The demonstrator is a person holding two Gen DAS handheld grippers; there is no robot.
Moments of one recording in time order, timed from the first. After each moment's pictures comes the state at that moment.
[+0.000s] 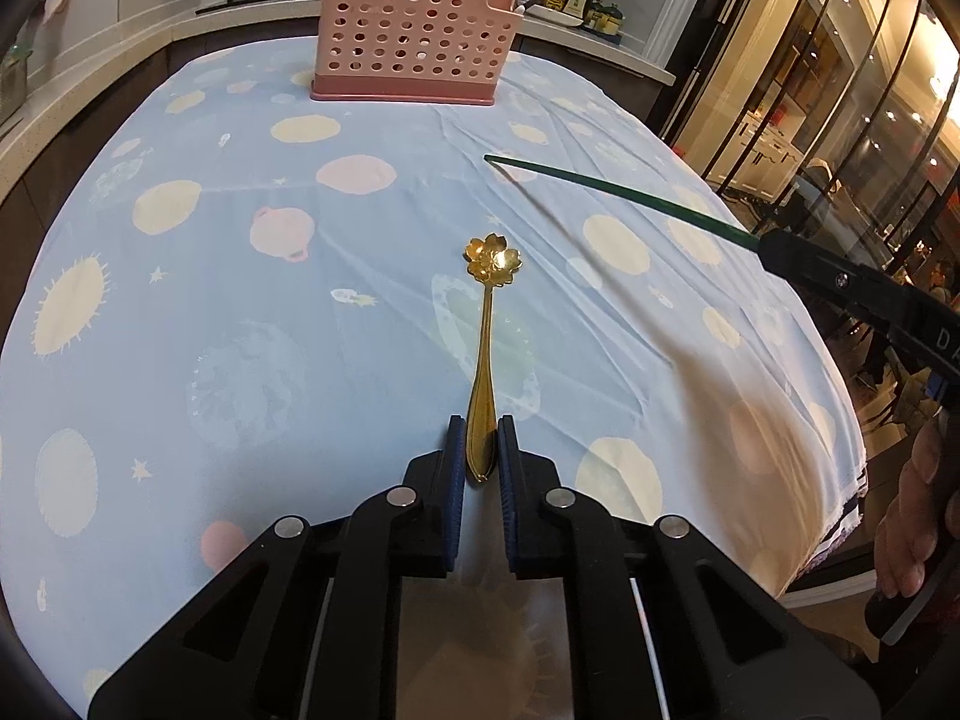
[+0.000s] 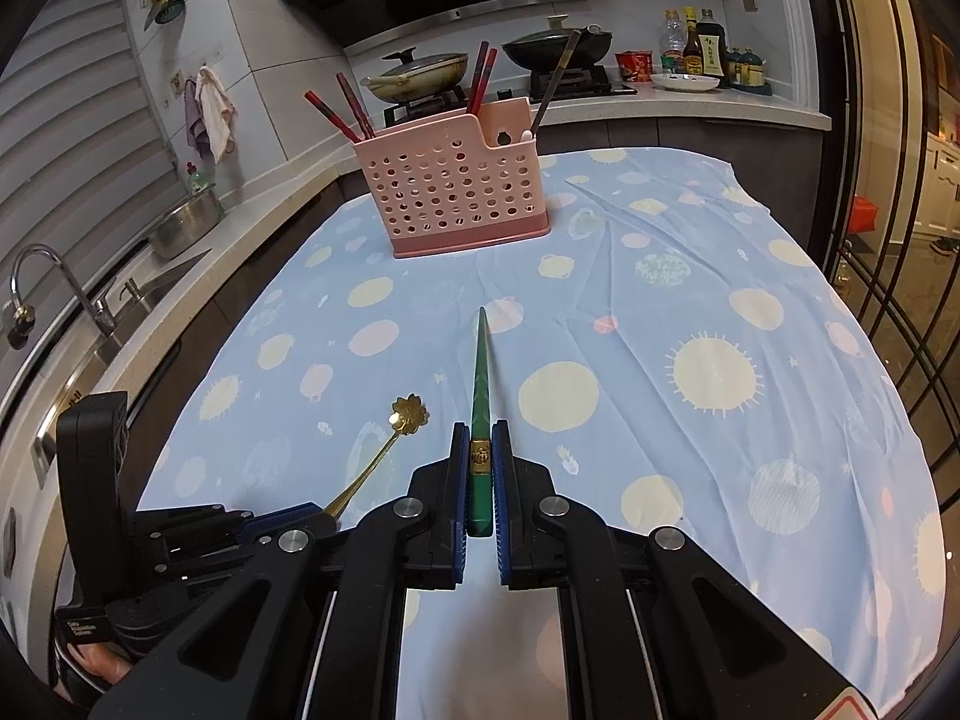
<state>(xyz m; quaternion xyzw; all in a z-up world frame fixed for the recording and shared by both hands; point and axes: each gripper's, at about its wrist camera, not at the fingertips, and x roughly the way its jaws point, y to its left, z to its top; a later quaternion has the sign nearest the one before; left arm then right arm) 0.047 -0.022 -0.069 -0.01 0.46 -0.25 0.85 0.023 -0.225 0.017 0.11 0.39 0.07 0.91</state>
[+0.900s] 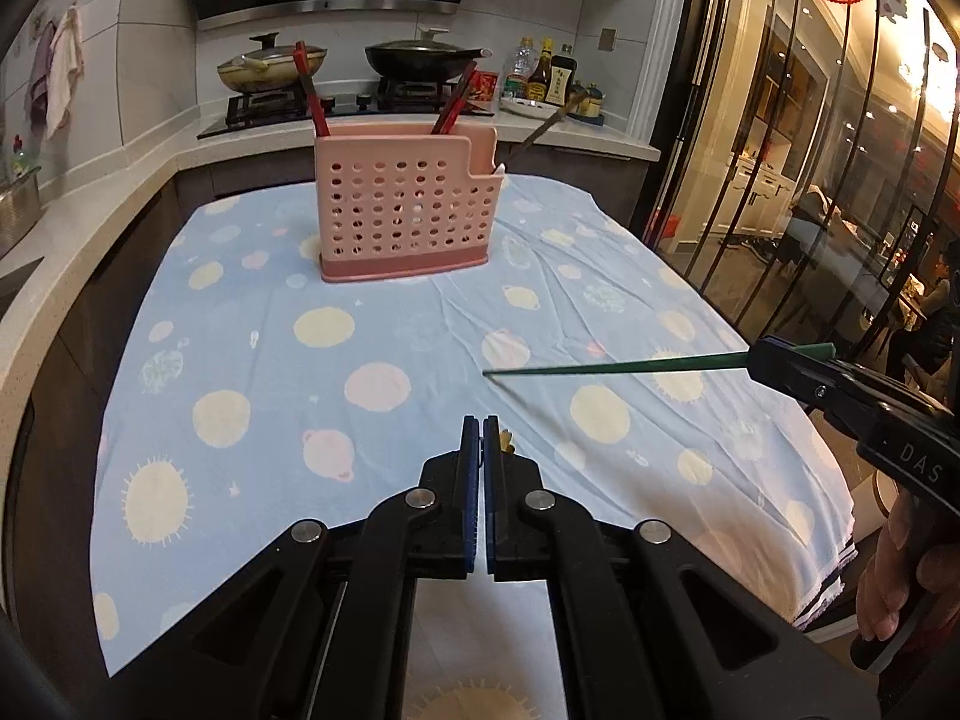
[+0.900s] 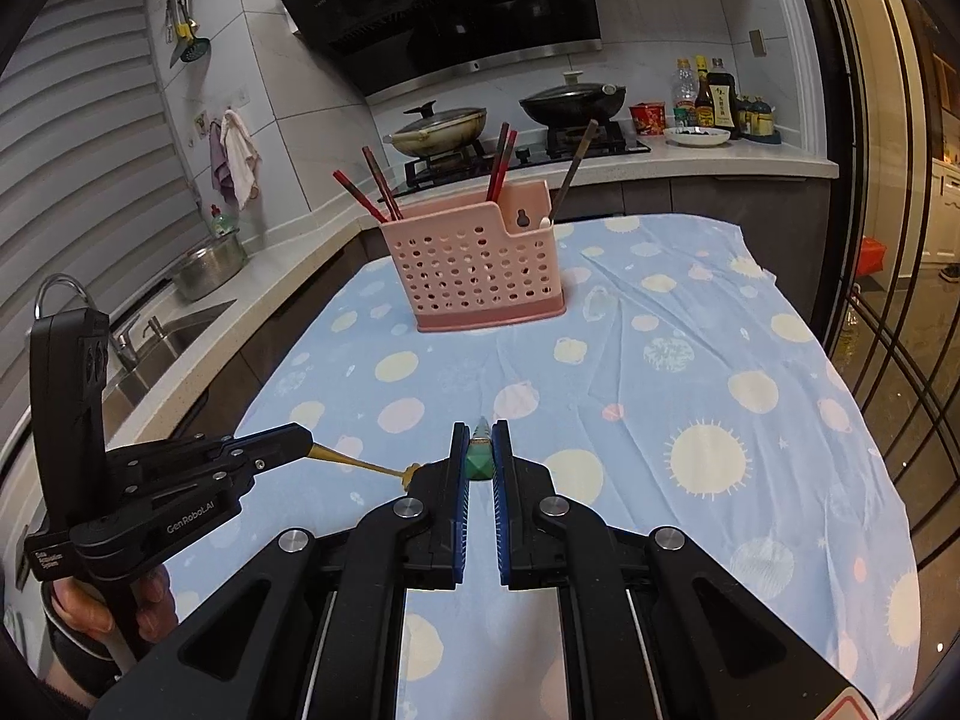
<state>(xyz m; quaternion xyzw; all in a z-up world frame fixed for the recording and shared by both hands) 0.076 -0.028 0.025 0.02 0.35 -0.24 0.90 0.030 -0.236 0.069 0.11 0.33 0.08 0.94</state>
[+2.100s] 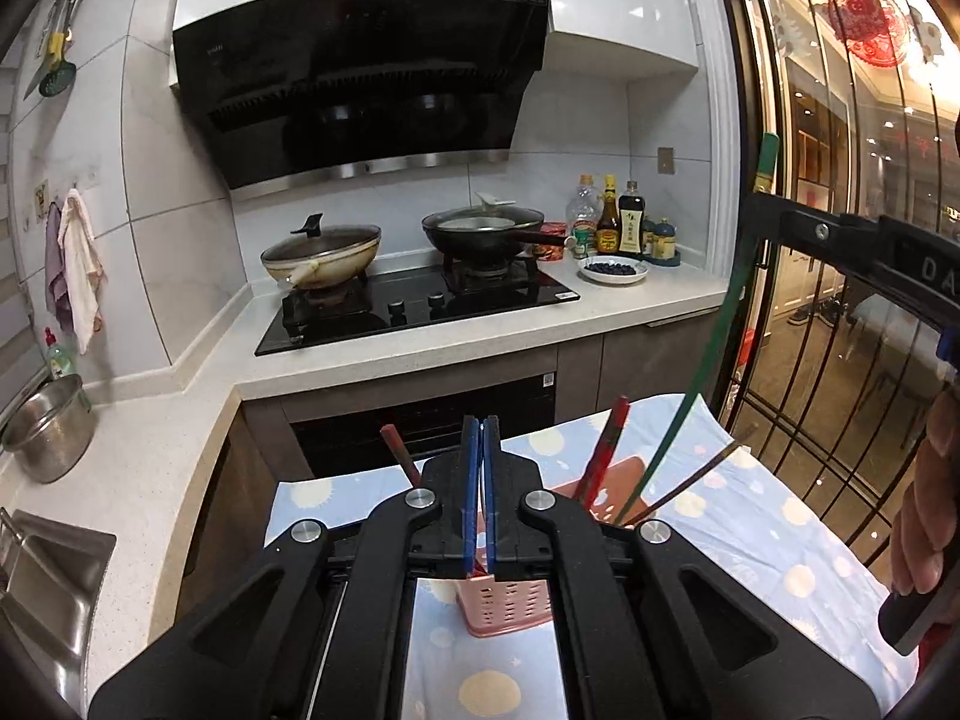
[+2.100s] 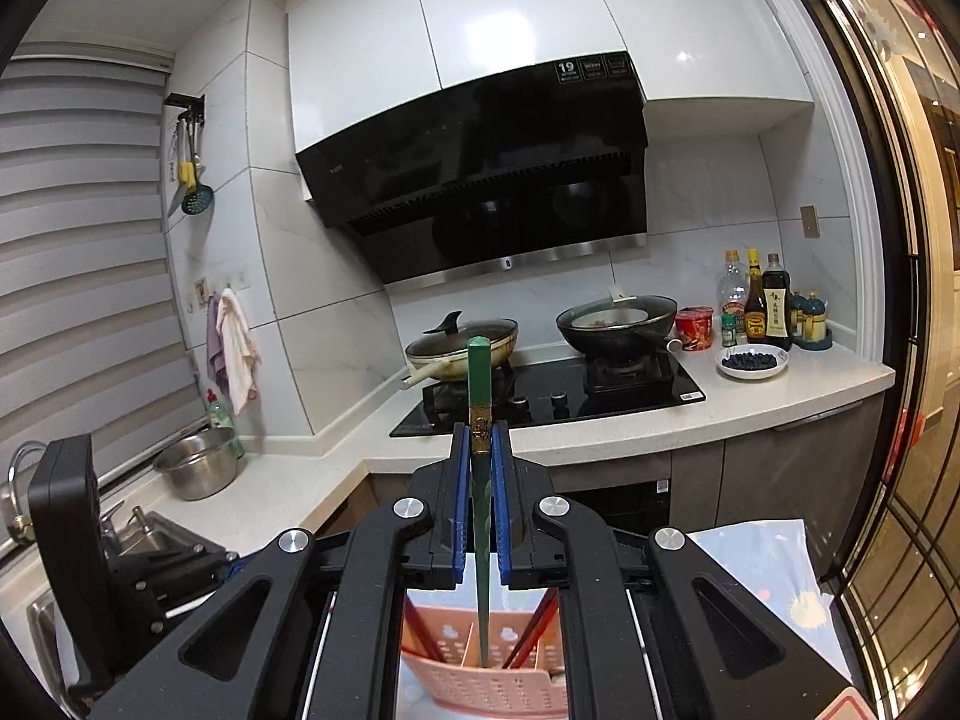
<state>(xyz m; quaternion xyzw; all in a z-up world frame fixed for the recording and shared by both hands) 0.276 -0.031 0.179 0.07 0.21 -0.17 0.96 0.273 -0.225 0.244 0.11 0.14 0.08 0.98</state>
